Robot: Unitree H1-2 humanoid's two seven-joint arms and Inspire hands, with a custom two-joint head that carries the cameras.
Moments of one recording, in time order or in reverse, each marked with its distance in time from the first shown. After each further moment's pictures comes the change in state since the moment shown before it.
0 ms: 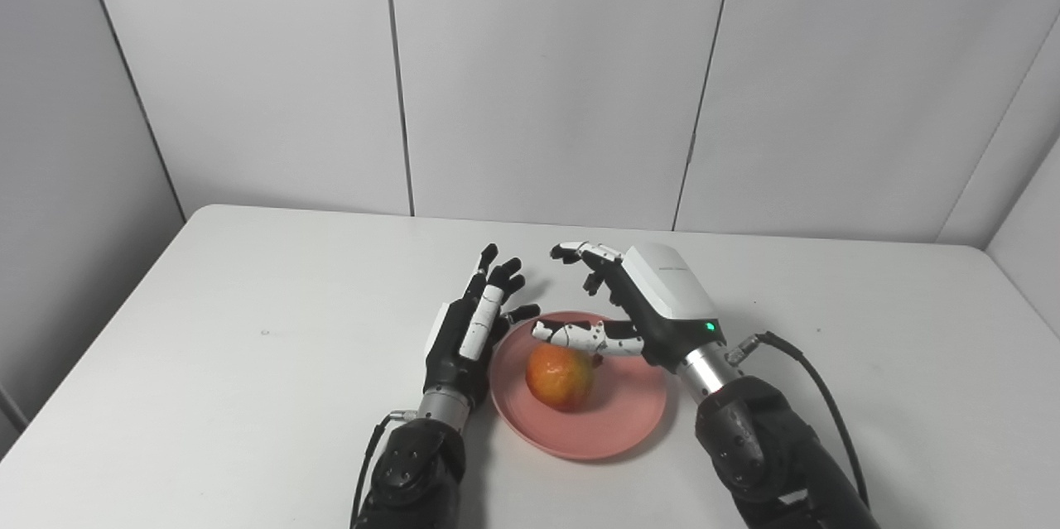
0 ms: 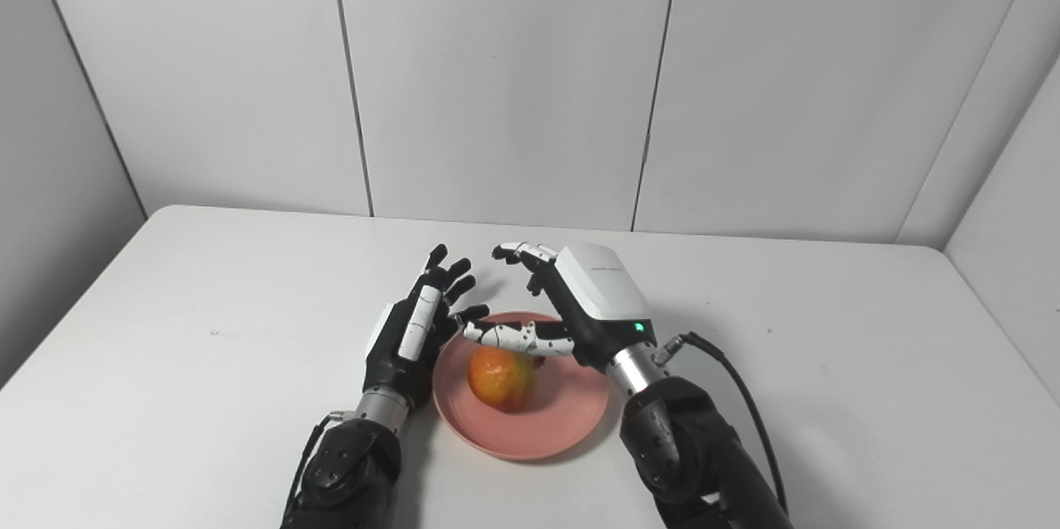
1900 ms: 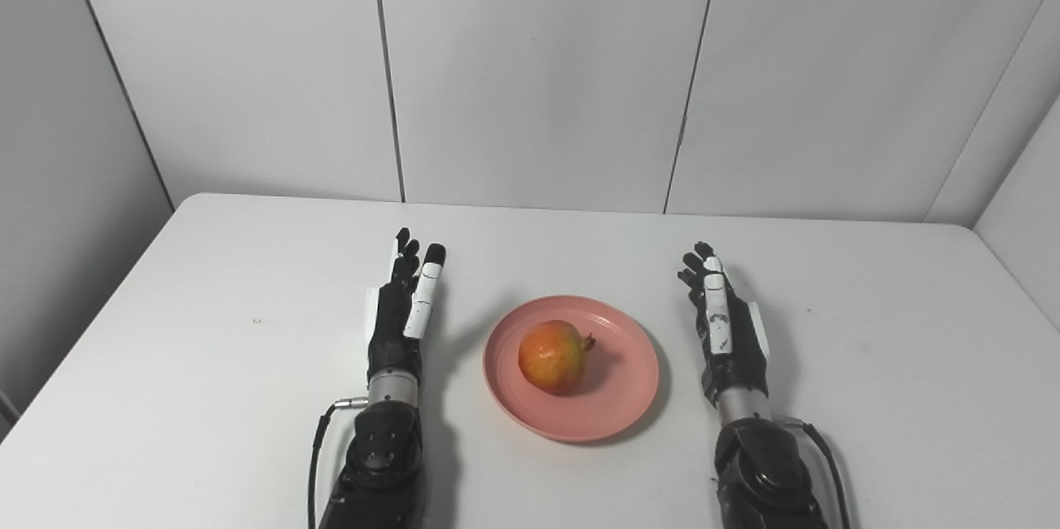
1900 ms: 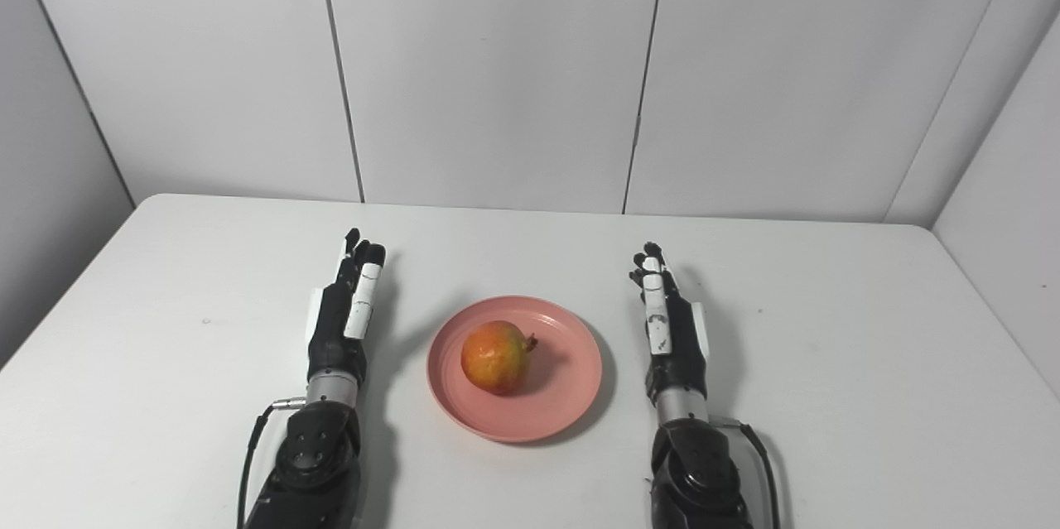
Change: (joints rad) left arm -0.004 0.043 0.027 -0.010 0.222 0.006 0.282; right arm 0.073 0.197 -0.395 0.415 0.771 -0.154 -0.144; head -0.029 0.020
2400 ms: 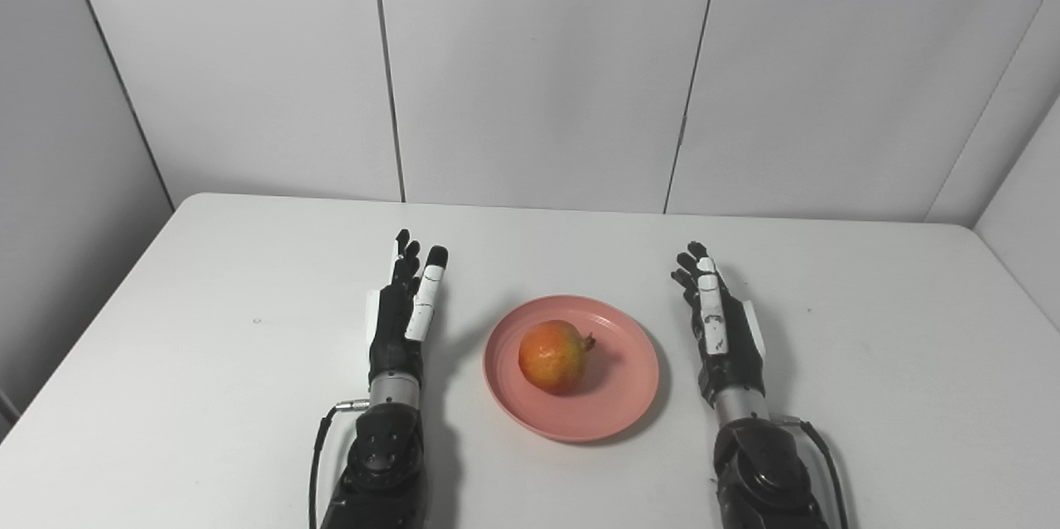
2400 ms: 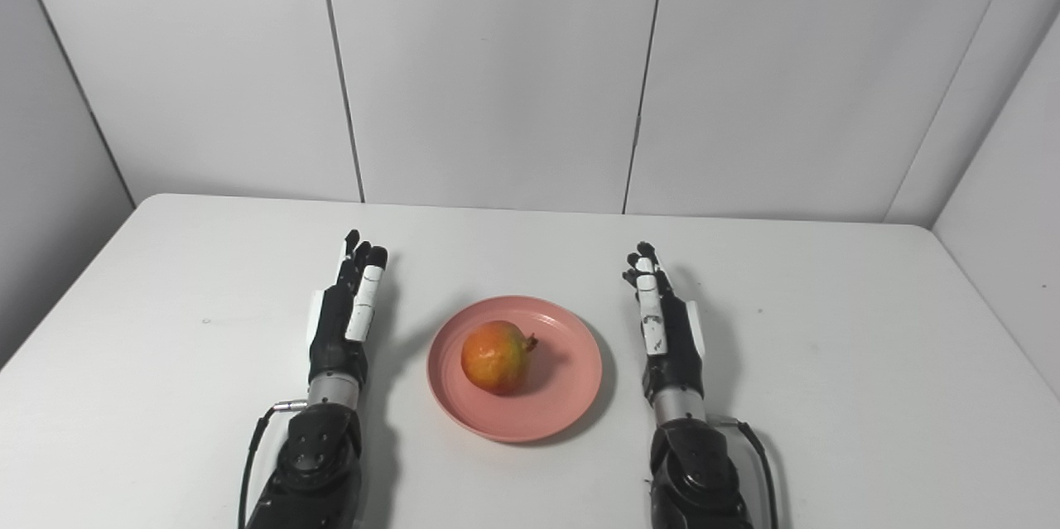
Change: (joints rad) left arm 0.007 -0.002 -0.003 -0.013 0.000 0.023 -0.008; right arm 0.001 -0.006 0.013 0.000 0.005 0.000 0.007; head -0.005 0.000
